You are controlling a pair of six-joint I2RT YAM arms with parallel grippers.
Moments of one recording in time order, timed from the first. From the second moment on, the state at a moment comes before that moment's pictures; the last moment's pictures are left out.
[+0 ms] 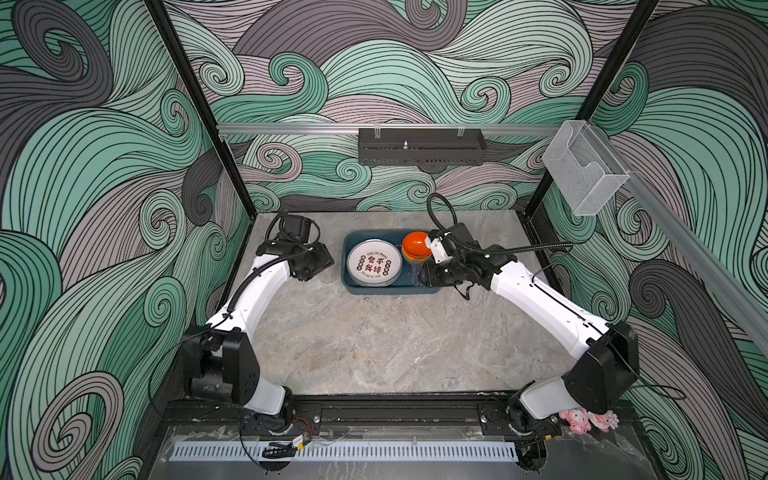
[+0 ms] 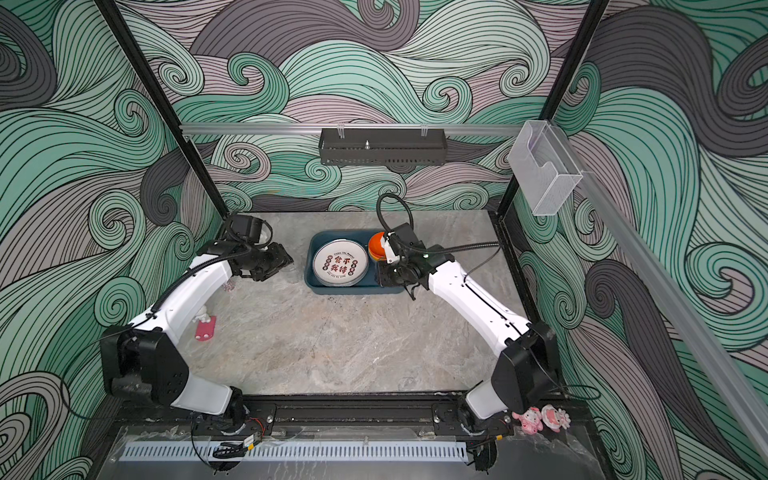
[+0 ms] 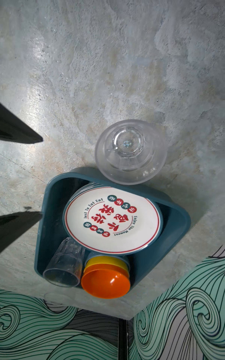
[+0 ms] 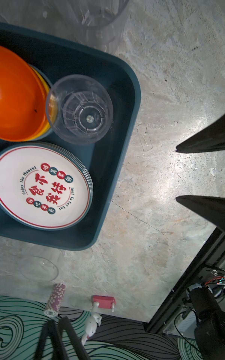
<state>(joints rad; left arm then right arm) -0.12 1.53 1.30 -0.79 0.17 -0.66 0.59 1.49 1.33 -0.80 -0.18 0.37</state>
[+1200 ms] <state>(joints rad) -0.06 1.91 1.49 -0.85 0.14 -0.69 0.62 1.39 1.21 -0.76 -0.19 0.35</state>
